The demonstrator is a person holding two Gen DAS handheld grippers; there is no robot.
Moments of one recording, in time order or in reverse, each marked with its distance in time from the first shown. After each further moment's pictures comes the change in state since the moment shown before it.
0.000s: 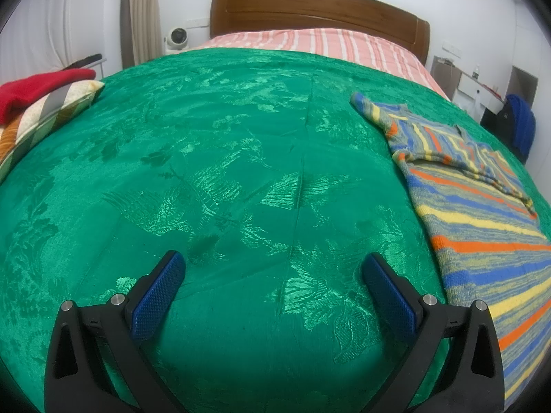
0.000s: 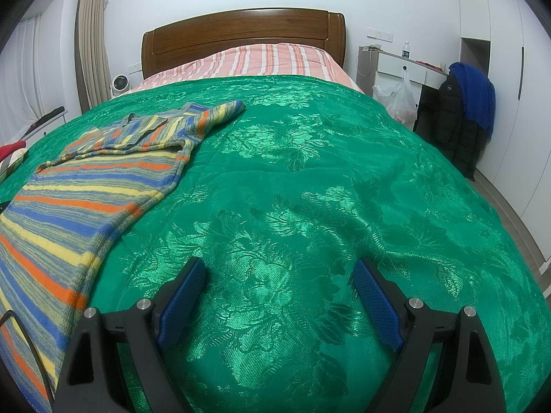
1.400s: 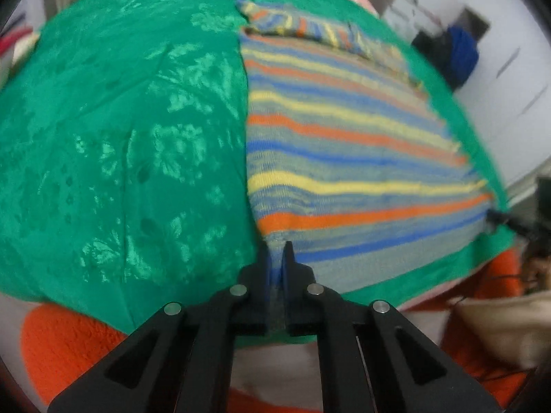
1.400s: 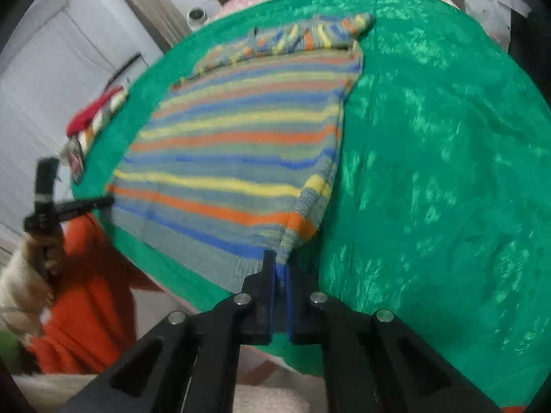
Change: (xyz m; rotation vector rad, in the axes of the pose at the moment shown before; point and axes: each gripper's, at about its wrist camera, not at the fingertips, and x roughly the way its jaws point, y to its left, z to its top) left arm -0.108 -0.046 -0.049 0.062 0.430 -0.330; right arm -0.108 0.048 -0.016 0.027 0.425 0.481
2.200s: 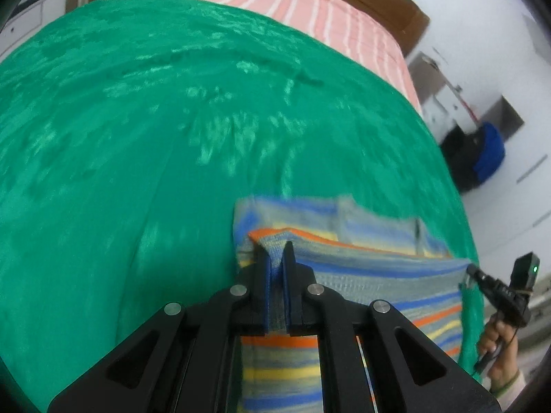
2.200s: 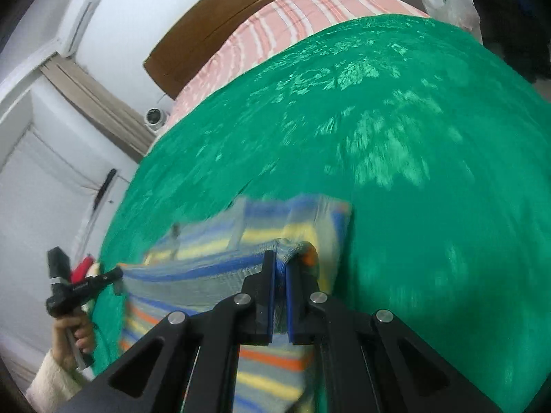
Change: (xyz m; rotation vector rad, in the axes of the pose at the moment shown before) left arm 0.133 0.035 0.363 -0.193 -0.187 0.003; right arm 0.115 -0.129 0.350 0.277 -0.243 0.039
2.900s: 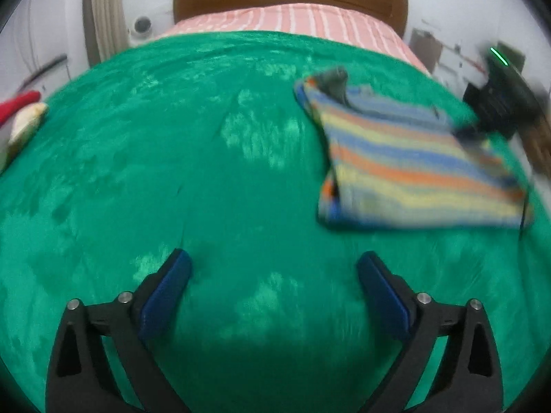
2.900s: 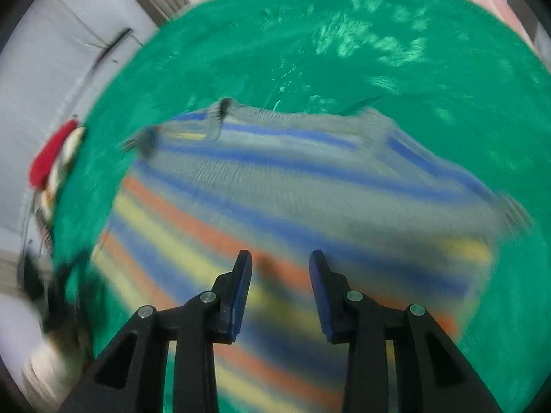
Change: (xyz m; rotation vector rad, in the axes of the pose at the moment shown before) left arm -0.084 0.031 -0.212 0.250 -0.178 0.272; right arm 0.102 0.143 -0.021 -0.371 0.454 -0.098
